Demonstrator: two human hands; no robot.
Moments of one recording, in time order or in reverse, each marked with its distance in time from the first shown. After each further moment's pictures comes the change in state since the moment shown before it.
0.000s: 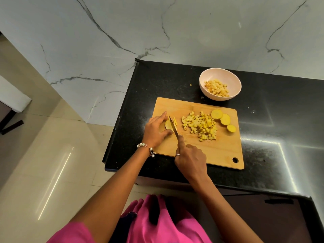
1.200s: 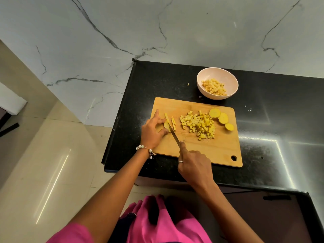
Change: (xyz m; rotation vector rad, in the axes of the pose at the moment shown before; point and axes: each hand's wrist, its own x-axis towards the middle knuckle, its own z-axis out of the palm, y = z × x) left_hand -0.004 -0.005 0.002 -0.078 0.100 -0.038; right_hand -0.020 0.005 -0.015 -0.004 -0.108 -0.021
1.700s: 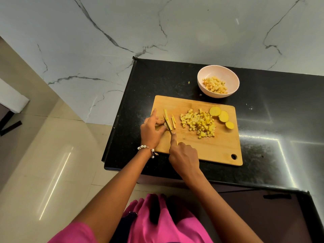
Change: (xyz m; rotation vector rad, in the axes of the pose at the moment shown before) left_hand -0.004 -0.003 0.008 0.004 0.156 0.023; right_hand 0.024 -0.019 0.012 -0.140 0.008 -0.055
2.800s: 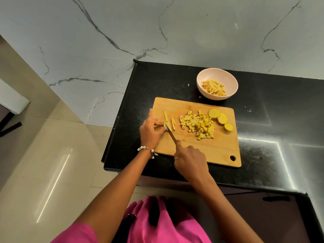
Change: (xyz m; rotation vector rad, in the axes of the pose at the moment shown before) left_hand -0.001 0.003 -0.001 -0.029 0.007 -0.084; right_hand -0.016 0.016 -0.019 0.114 -0.051 -0.005
